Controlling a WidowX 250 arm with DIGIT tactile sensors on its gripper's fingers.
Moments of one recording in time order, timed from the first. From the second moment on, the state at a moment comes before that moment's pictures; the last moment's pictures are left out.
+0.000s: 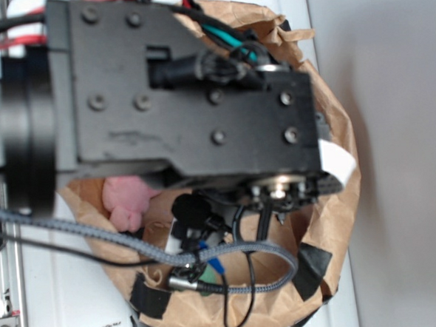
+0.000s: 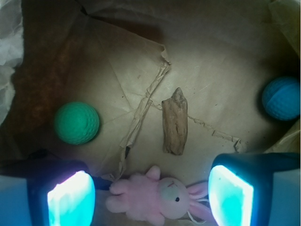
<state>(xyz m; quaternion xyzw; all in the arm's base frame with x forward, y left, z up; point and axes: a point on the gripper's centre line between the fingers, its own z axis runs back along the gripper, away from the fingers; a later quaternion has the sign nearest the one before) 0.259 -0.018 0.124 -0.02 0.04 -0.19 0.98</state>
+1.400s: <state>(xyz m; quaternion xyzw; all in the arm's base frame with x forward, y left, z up) 0.260 -0.033 0.090 0.07 0.10 0.10 0.99</state>
